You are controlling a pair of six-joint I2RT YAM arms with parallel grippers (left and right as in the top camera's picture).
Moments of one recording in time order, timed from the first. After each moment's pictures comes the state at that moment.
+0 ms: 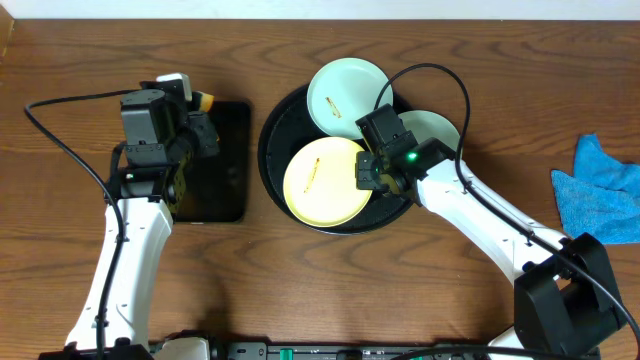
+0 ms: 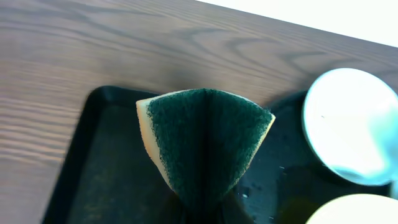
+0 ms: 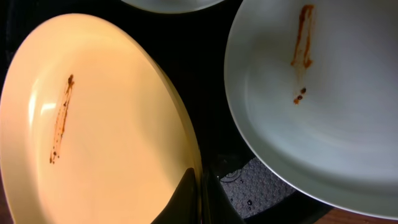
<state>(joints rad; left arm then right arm) 0.07 1.34 0.97 -0.31 0.12 -0.16 0.58 1.72 1.21 -0.65 0.04 0.57</state>
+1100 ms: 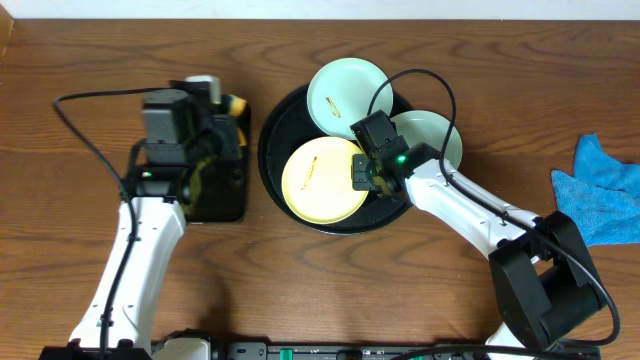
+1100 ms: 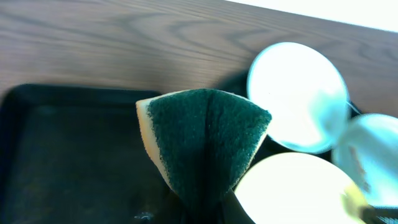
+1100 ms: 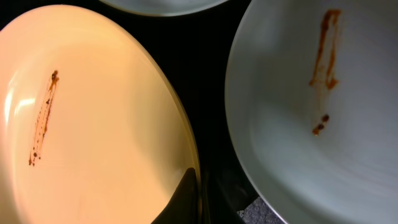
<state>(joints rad) -0.04 1.35 0.97 -0.32 0.24 -0.16 0.57 1.81 1.17 -0.51 0.06 0.54</state>
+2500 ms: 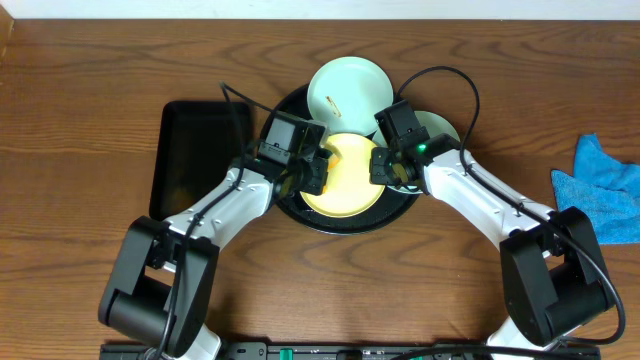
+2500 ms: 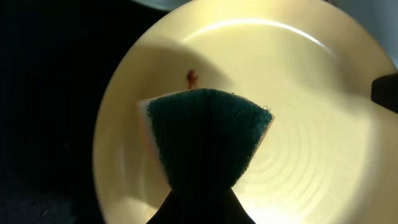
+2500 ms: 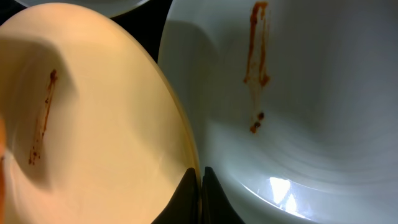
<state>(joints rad) -0.41 1.74 0.97 -0.25 0.26 -0.16 0.47 1.81 1.17 -0.56 0.01 0.53</state>
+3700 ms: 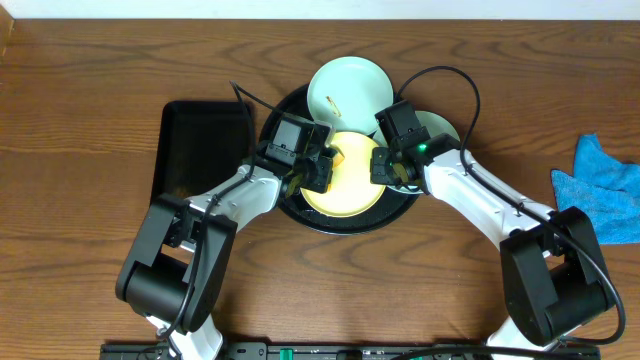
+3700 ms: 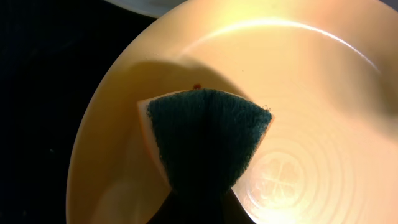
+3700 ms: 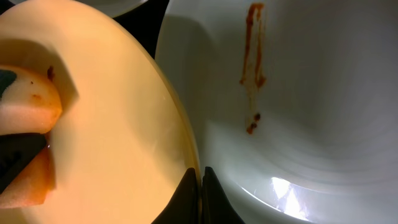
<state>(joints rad) -0.42 1.85 0.97 -0.12 0.26 -0.16 0.47 1.81 1.17 -0.56 0.01 0.53</state>
